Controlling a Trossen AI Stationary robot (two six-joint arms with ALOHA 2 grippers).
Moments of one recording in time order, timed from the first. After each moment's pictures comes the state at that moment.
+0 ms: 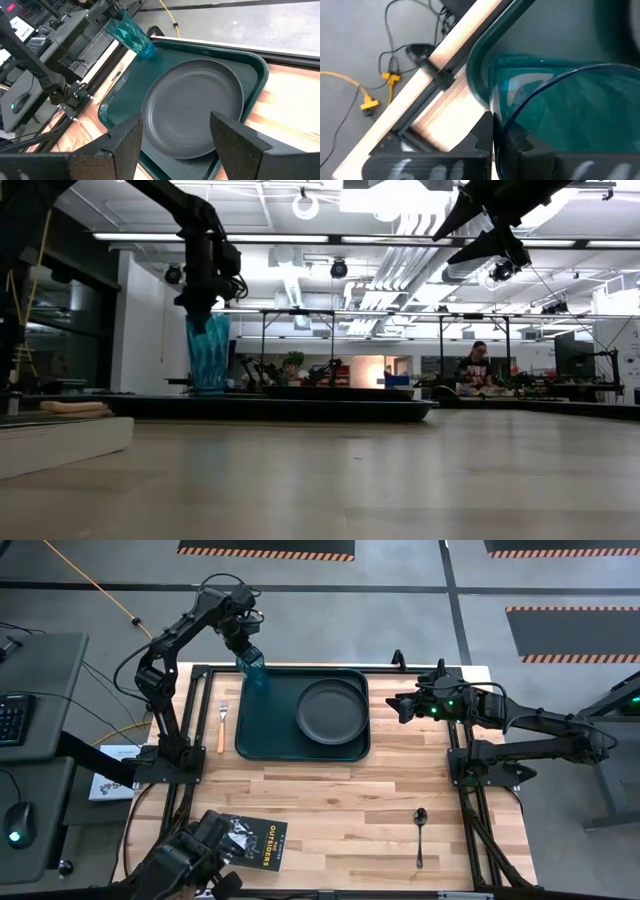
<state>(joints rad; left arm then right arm) 1.06 1.88 1.78 -1.36 0.02 0.32 -0.26 0.84 0.82 -0.46 0.23 0.74</state>
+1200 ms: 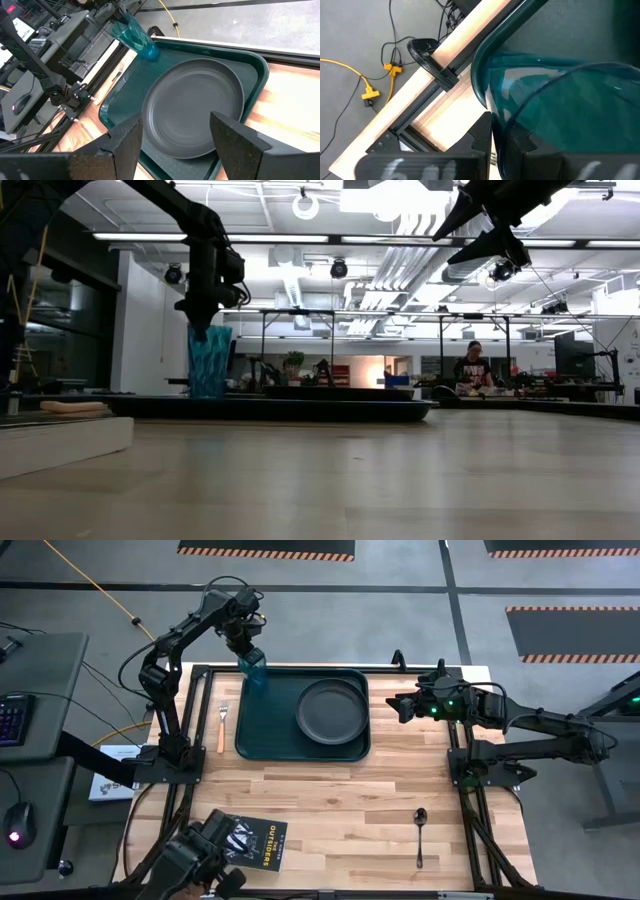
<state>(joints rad) 1.05 1.92 1.78 -1.35 -0.02 0.26 -0.26 0.84 0.82 -0.46 0.23 0.75</state>
